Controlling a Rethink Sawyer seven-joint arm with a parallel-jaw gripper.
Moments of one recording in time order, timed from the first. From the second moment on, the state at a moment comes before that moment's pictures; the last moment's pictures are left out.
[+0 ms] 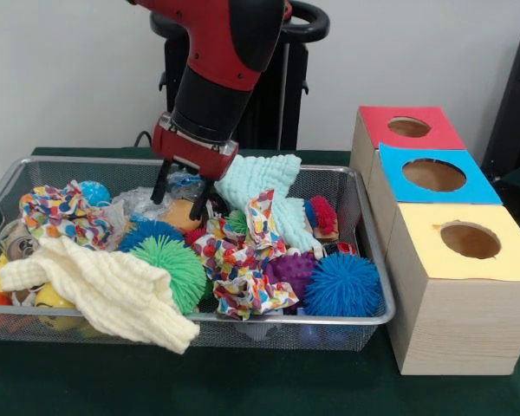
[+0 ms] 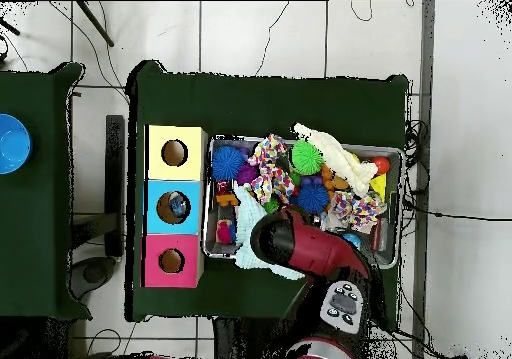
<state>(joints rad) -0.08 -0.44 -0.38 1.74 0.09 0.13 1.66</state>
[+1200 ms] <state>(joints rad) -0.03 -0.37 -0.49 1.67 0.27 0.19 1.66</state>
